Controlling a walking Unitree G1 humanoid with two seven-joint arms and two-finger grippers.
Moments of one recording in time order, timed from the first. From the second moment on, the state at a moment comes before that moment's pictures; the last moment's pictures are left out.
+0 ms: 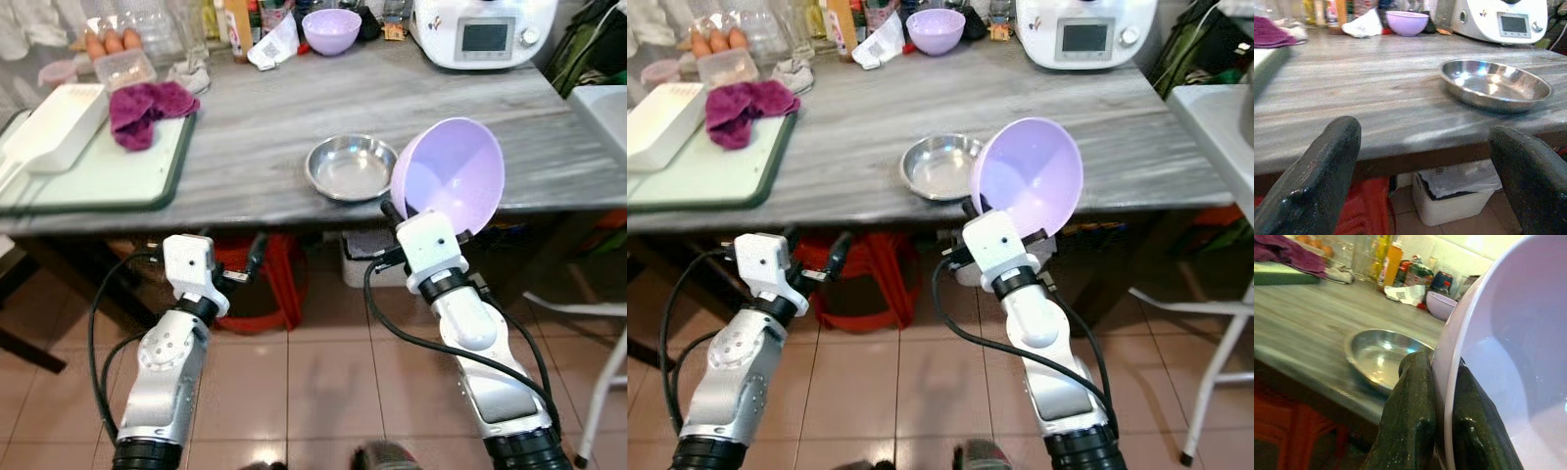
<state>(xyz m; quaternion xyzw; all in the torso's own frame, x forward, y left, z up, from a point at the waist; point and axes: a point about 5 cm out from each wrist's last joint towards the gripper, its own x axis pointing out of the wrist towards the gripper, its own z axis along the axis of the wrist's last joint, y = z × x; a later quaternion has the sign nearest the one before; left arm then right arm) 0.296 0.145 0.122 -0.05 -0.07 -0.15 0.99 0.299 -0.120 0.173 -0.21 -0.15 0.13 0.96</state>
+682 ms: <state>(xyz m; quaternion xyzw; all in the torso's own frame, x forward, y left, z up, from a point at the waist) 0.297 0.139 0.125 -0.06 -0.07 -0.15 0.98 0.300 -0.123 0.174 -0.21 -0.16 0.13 0.96</state>
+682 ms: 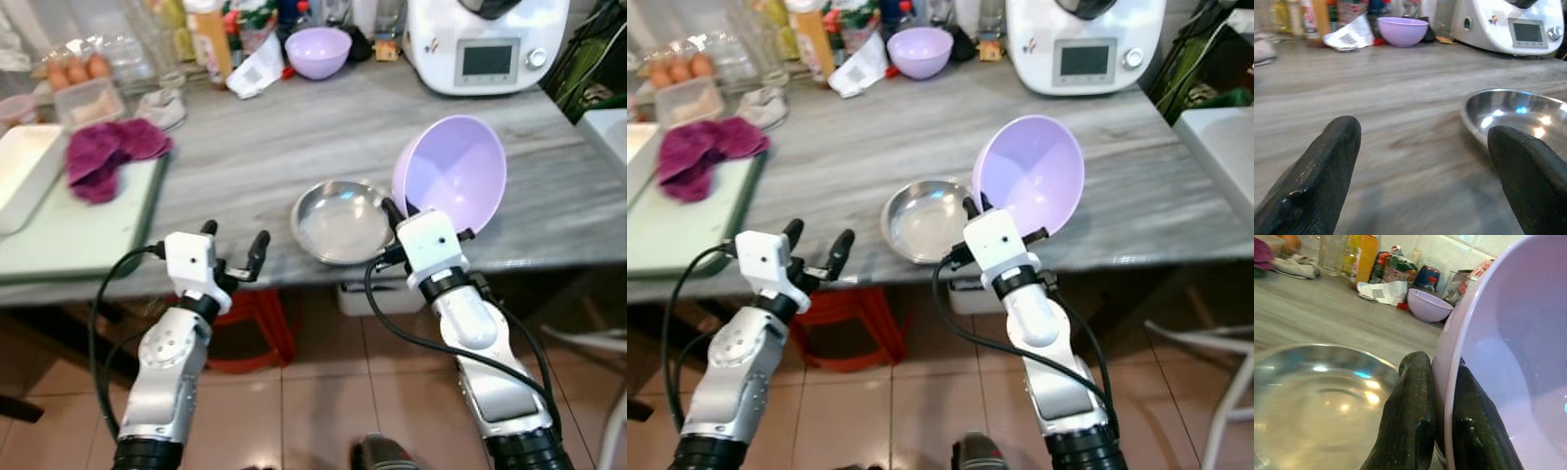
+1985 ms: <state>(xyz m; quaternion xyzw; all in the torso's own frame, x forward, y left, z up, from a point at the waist) 0.252 0.157 0.119 0.04 -0.07 -0.23 0.97 0.331 -0.101 0.192 -0.26 -0.15 0.33 0.90</state>
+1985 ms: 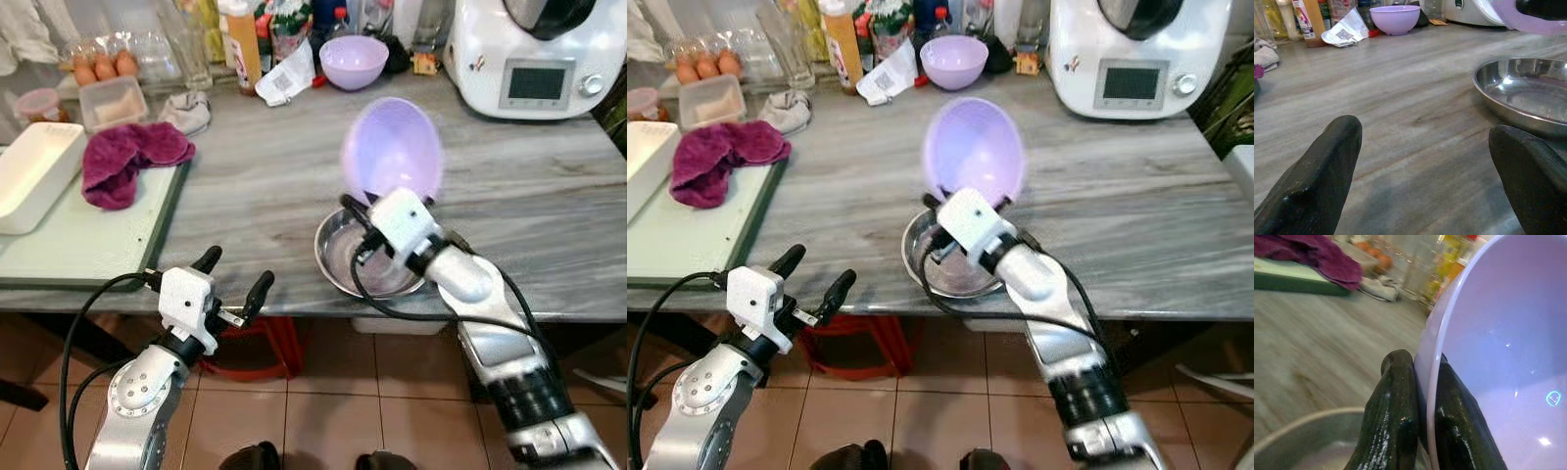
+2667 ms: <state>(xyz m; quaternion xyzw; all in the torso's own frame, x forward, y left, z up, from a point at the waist) 0.244 0.152 0.122 0.06 -0.08 -0.26 0.96 0.353 -0.059 0.188 -0.25 -0.11 0.49 0.83</state>
